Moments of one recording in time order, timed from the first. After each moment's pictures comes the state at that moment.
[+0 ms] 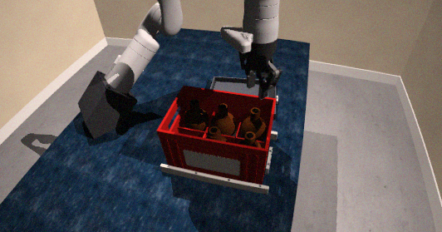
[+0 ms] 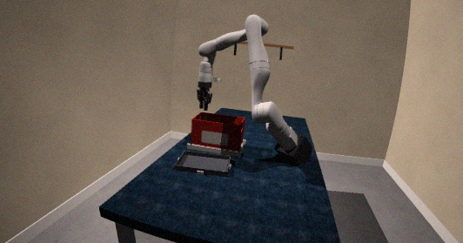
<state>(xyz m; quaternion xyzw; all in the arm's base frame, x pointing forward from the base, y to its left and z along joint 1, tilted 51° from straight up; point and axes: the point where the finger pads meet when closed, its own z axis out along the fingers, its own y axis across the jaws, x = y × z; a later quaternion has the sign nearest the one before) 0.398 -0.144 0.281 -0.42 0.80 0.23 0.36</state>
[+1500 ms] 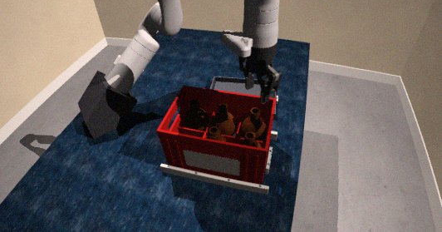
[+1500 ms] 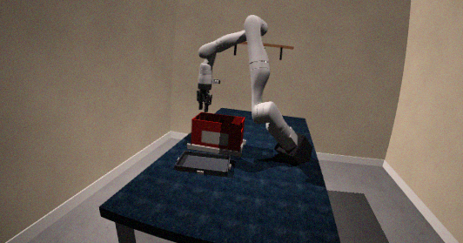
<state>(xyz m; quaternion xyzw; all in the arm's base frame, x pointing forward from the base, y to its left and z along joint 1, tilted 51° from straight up) 0.402 -0.138 0.275 -0.42 0.80 0.23 0.36</state>
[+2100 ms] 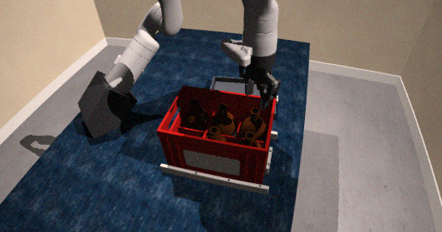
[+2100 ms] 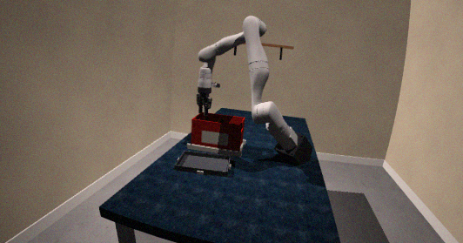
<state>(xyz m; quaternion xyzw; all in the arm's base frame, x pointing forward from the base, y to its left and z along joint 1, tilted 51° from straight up) 0.410 -0.125 0.261 -0.42 0.80 0.23 0.36</state>
